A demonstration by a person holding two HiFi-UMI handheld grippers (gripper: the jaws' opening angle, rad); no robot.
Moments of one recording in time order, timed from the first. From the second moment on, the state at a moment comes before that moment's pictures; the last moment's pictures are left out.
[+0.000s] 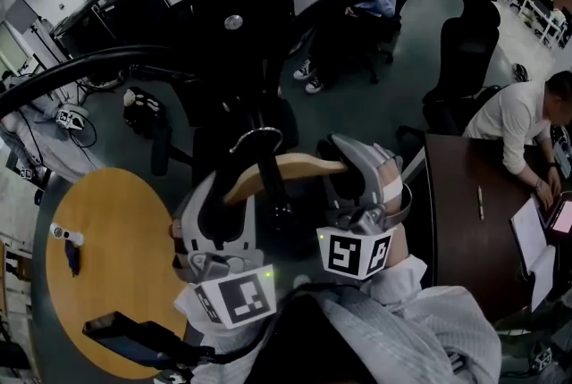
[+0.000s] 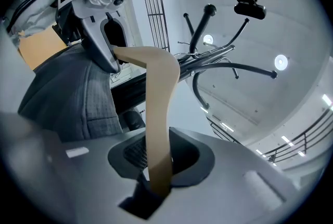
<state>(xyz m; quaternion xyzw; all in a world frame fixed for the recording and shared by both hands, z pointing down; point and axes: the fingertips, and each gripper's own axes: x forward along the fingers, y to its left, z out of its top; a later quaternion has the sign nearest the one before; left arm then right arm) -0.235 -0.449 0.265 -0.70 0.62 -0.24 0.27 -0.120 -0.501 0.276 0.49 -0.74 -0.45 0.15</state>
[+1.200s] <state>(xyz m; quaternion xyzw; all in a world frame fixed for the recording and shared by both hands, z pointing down) -0.178 -0.370 0.253 -0.67 0.63 -0.19 0.34 -0.046 -0.402 0.286 0.46 -0.82 -0.35 0.06</state>
